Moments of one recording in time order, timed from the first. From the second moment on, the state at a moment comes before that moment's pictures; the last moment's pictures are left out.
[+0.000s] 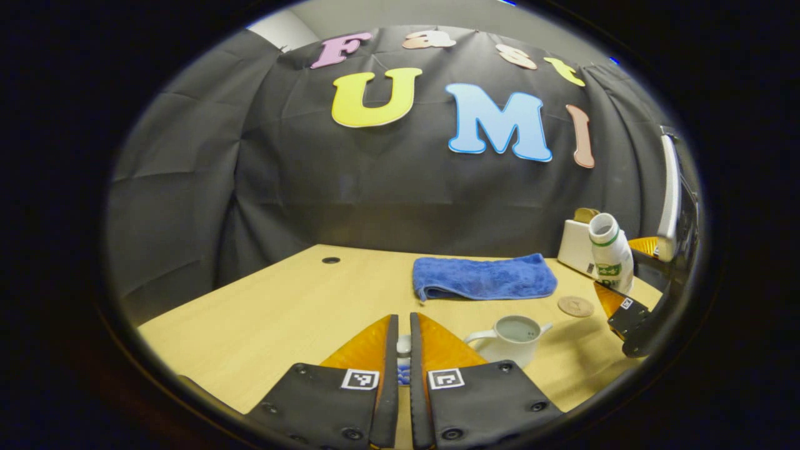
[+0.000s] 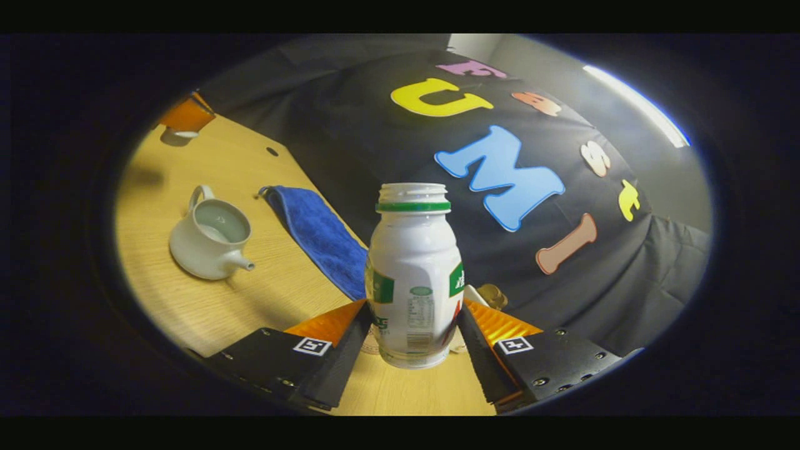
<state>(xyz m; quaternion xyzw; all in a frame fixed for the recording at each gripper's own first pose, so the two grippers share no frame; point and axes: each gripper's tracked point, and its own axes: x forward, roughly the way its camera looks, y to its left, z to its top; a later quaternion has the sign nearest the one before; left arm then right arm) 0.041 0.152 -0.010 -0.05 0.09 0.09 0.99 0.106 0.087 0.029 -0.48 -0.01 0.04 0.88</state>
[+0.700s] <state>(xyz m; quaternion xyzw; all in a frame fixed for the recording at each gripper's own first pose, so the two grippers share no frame) 0.031 0.174 -0.023 -0.05 0.10 0.10 0.99 0.092 0.107 0.009 -0.66 -0.04 0.04 0.75</state>
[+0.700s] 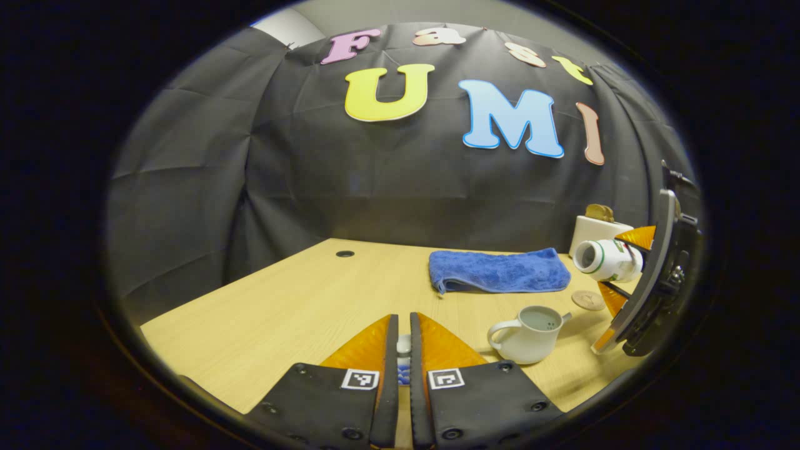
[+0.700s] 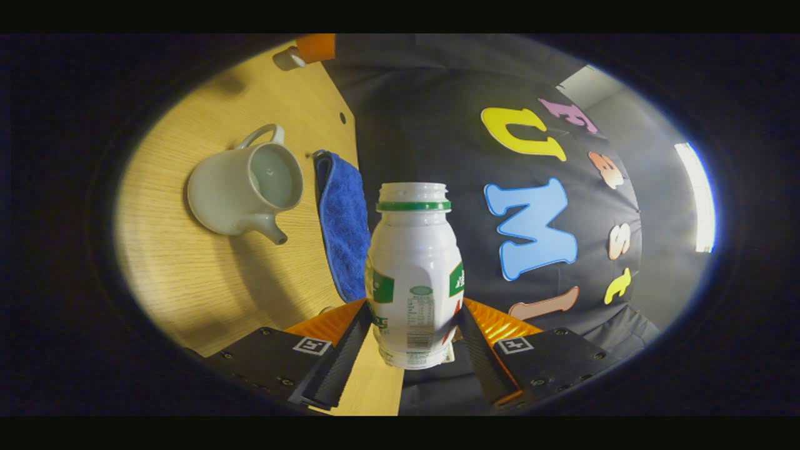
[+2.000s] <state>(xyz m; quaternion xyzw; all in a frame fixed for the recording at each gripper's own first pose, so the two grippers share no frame) 0.027 0.176 -0.032 -0.05 0.12 0.11 0.98 0.100 0.122 0.045 -0.77 -0.12 0.04 0.62</state>
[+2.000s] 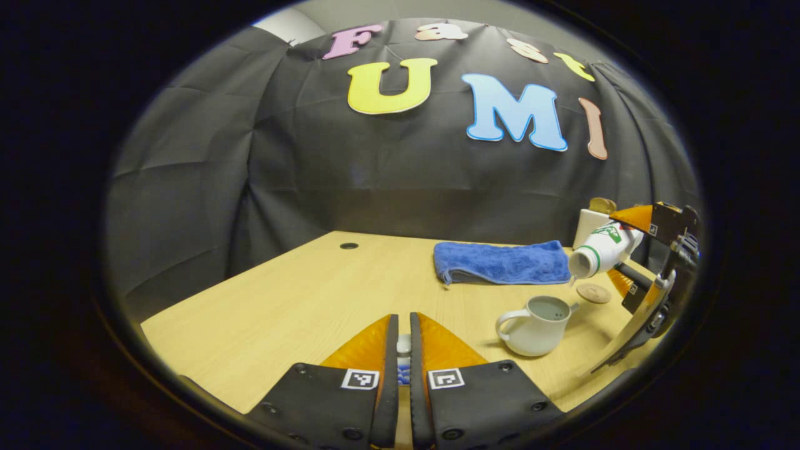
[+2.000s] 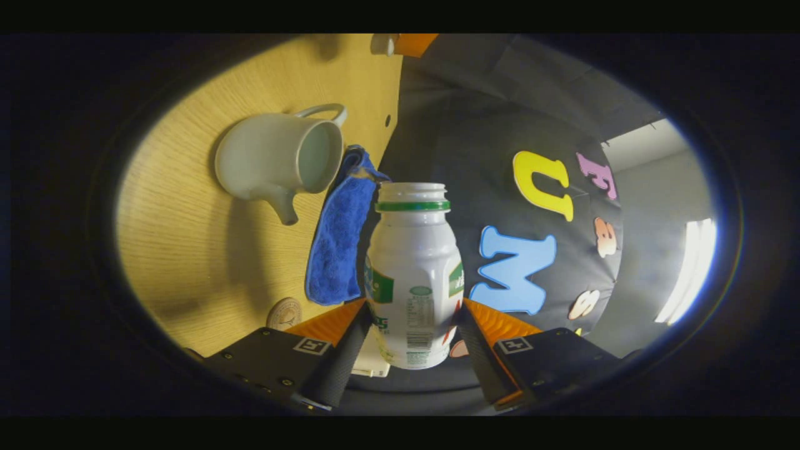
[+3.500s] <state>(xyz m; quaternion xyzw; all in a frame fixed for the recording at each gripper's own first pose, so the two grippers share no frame) 0.027 0.169 -0.035 -0.05 0.13 0.10 0.98 0.101 0.132 0.055 -0.81 -0.14 0.04 0.57</state>
